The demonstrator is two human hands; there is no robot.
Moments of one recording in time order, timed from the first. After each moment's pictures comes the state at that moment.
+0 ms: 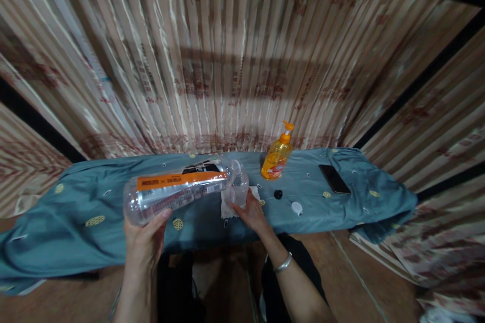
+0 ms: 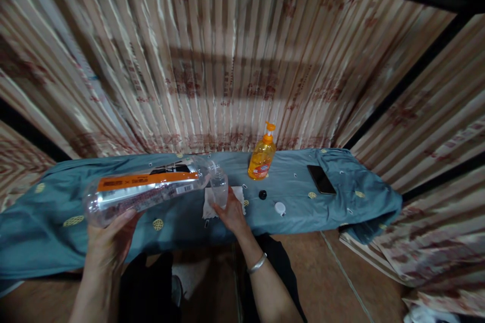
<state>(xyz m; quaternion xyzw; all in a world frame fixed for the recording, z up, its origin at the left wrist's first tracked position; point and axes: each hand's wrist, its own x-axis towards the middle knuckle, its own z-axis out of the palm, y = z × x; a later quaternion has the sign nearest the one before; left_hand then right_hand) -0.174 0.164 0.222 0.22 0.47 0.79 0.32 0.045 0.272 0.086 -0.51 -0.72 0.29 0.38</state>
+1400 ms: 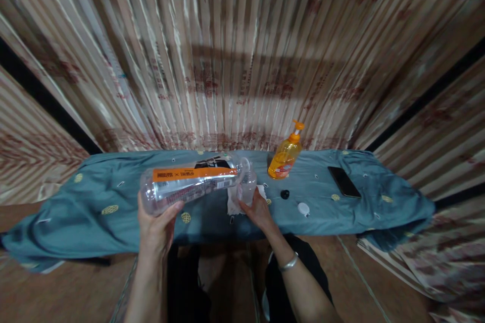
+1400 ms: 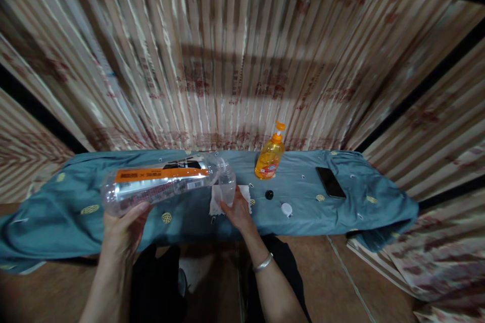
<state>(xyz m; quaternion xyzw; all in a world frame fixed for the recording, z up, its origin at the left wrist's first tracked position) -0.175 0.166 0.216 0.19 0.45 0.81 0.32 0.045 0.274 0.082 -0.51 -0.71 0.29 0.39</state>
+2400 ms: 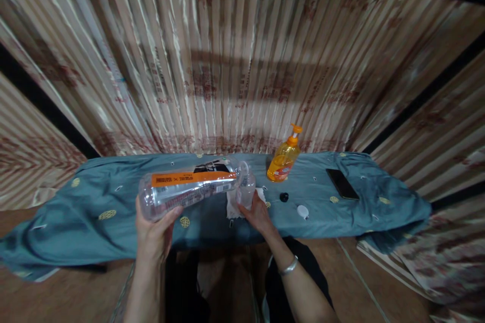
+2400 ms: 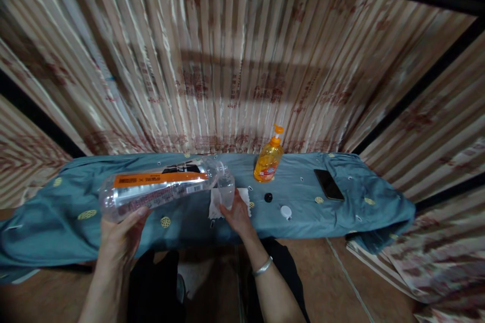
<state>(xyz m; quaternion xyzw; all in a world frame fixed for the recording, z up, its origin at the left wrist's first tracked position) -0.176 0.164 0.216 0.20 0.46 0.81 0.31 0.044 0.271 0.088 -0.50 -0.71 0.29 0.39</state>
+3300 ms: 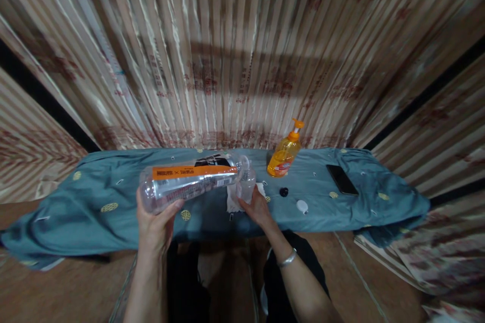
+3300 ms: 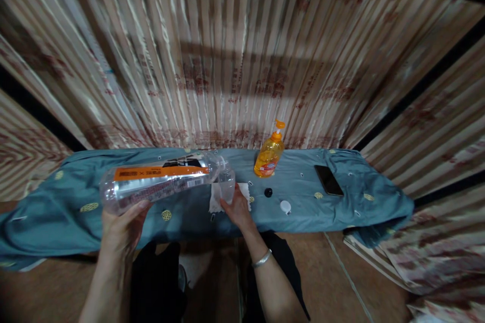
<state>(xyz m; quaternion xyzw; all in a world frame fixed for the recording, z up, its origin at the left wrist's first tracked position) -0.175 0.164 0.215 0.22 0.46 0.81 0.30 0.047 0.272 0.088 -0.51 -0.72 0.28 0.39</state>
